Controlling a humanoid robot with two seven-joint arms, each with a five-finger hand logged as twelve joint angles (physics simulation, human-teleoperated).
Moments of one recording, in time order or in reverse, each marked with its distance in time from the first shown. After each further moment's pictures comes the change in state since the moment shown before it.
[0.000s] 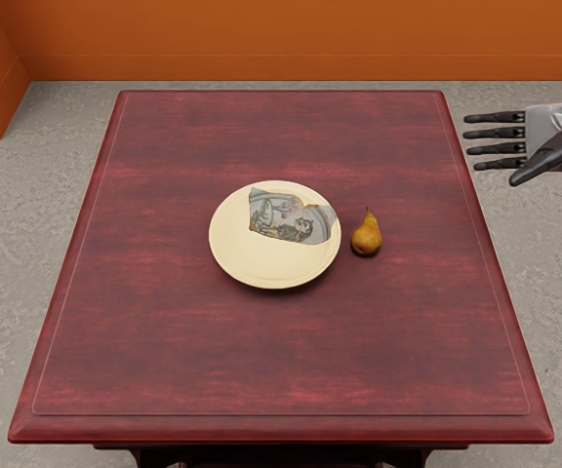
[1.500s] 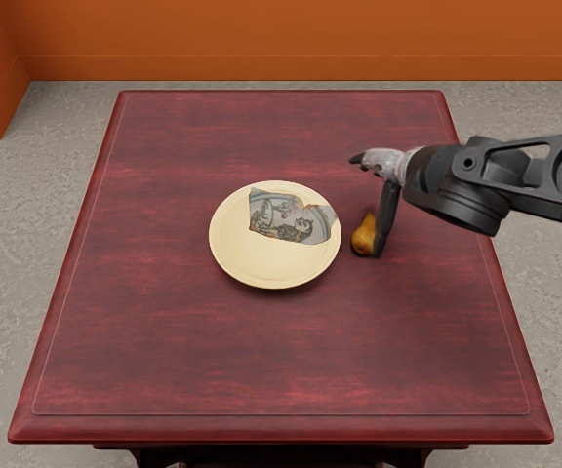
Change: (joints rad) left arm -0.001 0.000 0.002 0.000 0.001 0.000 0.000; right arm 0.418 0.465 -0.616 0.479 -0.657 -0.882 0.000
